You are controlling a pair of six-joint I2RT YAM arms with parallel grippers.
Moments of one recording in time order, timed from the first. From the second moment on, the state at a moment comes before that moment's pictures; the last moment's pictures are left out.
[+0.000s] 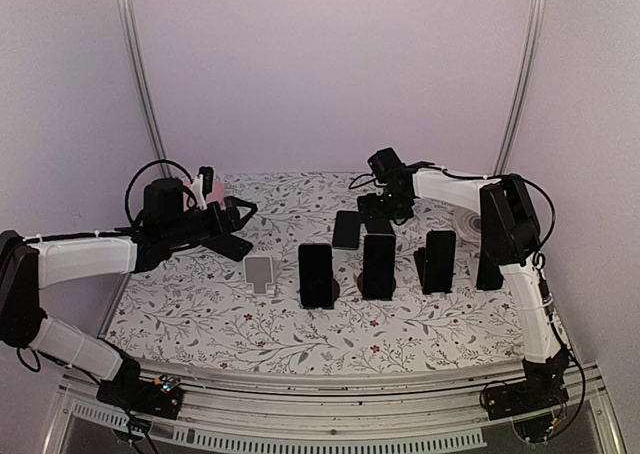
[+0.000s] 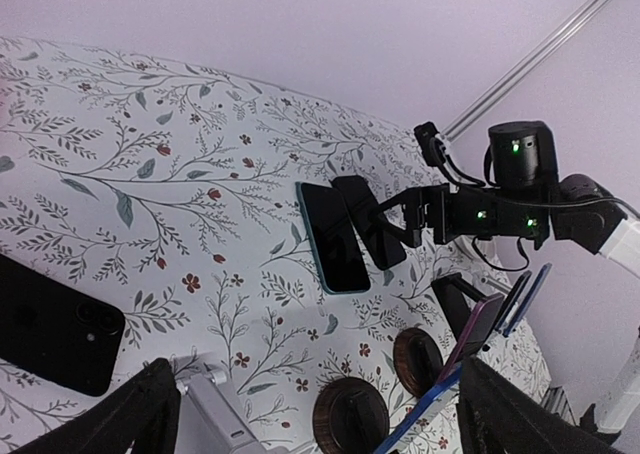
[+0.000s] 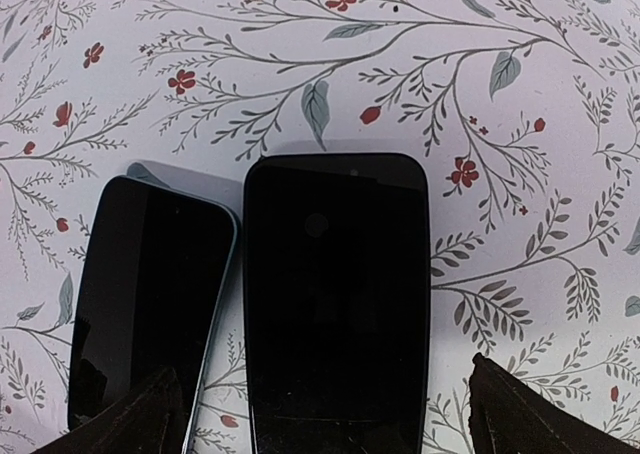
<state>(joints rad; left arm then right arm) -0.40 1.34 0.69 0.32 0.27 -0.57 0.54 2.39 2.01 -0.62 0.18 0.32</state>
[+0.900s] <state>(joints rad) -0.39 1.36 0.68 0.34 0.29 -0.57 0.51 2.46 2.01 -0.62 0.15 0.27</state>
